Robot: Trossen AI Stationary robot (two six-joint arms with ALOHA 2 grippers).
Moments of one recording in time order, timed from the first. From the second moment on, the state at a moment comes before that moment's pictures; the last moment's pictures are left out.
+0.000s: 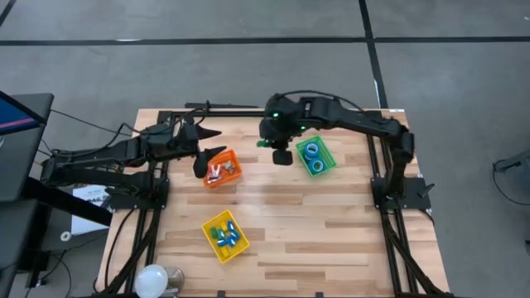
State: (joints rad) left arm 0.16 0.78 0.73 -0.16 -0.22 -0.03; right arm -0.21 1.88 1.98 -1.04 -0.09 -0.32
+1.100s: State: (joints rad) left arm 0.13 1.05 0.73 0.23 -0.04 0.19; right arm -0.09 1.82 1.98 -0.93 0.05 -0.15
